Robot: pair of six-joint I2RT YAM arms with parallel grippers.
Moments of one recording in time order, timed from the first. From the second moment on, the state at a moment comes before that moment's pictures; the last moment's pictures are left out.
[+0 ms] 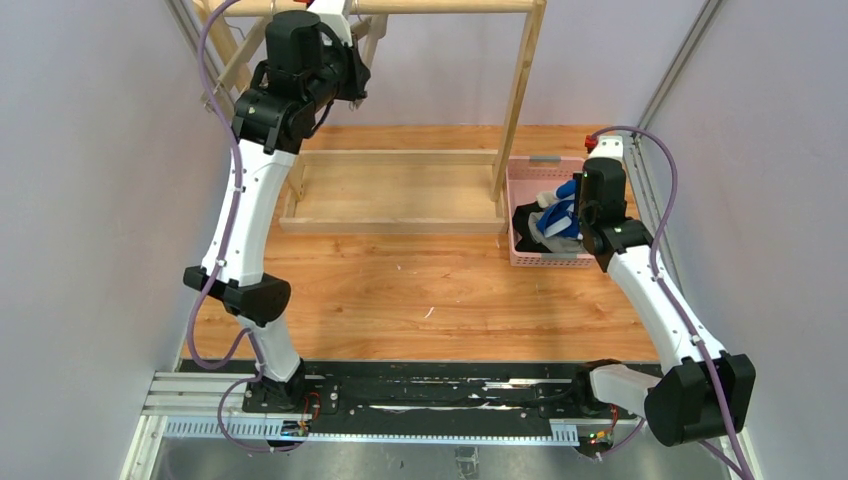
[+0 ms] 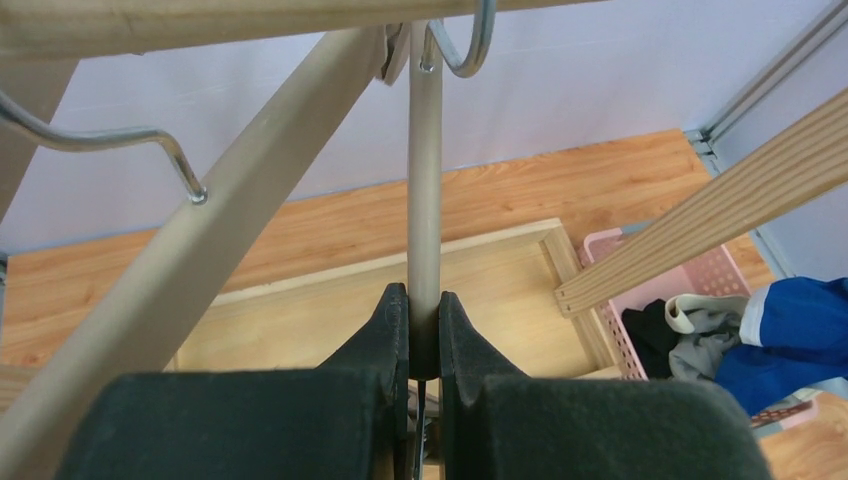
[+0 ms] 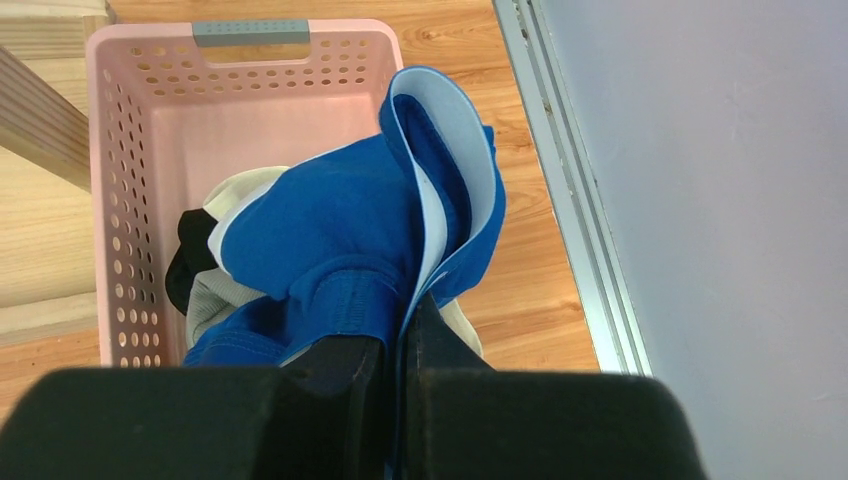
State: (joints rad) left arm -0.39 1.80 2.47 -0.87 -0.07 -0.14; right arm 0.19 1.16 1.00 -0.30 0.48 -0.01
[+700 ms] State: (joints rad) left arm -0.38 1.47 2.03 -0.70 -0.06 -0.11; right arm 0.18 1.24 1.04 -0.28 0.42 -0.01
